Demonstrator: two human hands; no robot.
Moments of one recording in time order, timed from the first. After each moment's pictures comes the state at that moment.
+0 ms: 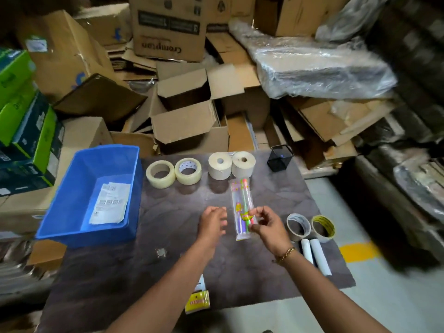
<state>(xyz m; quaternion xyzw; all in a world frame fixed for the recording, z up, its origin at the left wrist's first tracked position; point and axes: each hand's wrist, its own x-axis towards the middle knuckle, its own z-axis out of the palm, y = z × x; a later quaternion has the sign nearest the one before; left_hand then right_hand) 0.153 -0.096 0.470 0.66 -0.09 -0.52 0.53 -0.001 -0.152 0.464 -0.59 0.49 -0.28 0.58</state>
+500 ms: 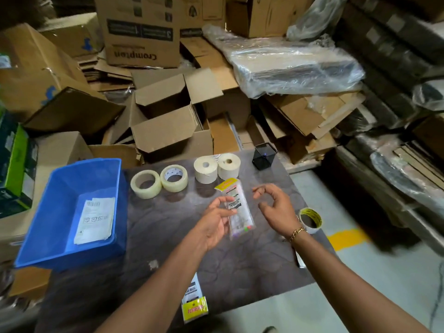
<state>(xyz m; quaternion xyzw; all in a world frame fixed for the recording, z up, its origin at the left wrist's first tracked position) 0.145 -0.122 0.490 0.47 -0.13 -0.69 0.52 -0.027 -0.185 0.514 -0.75 0.46 -0.31 0.35</state>
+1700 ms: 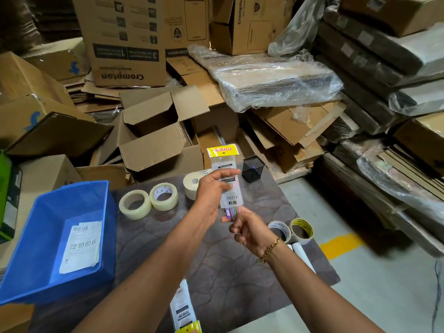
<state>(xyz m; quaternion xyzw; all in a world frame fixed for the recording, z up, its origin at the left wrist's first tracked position) 0.134 -0.186 0.580 0.54 -0.28 -0.54 0.58 0.009 -0.175 0.521 -0.36 0.43 -0.27 0.78</state>
